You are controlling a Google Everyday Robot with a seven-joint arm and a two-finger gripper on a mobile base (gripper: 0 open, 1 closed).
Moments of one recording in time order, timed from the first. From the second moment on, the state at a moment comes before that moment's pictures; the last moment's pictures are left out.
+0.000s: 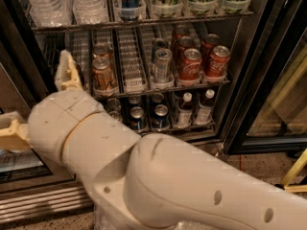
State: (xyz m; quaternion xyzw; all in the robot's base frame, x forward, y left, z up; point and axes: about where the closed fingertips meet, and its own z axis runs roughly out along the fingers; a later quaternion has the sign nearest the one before) arm 0.393 0.198 1.022 -0.34 0.57 0.30 0.69
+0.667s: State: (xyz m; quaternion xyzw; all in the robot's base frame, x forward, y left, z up) arm 0.424 0.238 1.031 -0.29 0.57 0.28 0.72
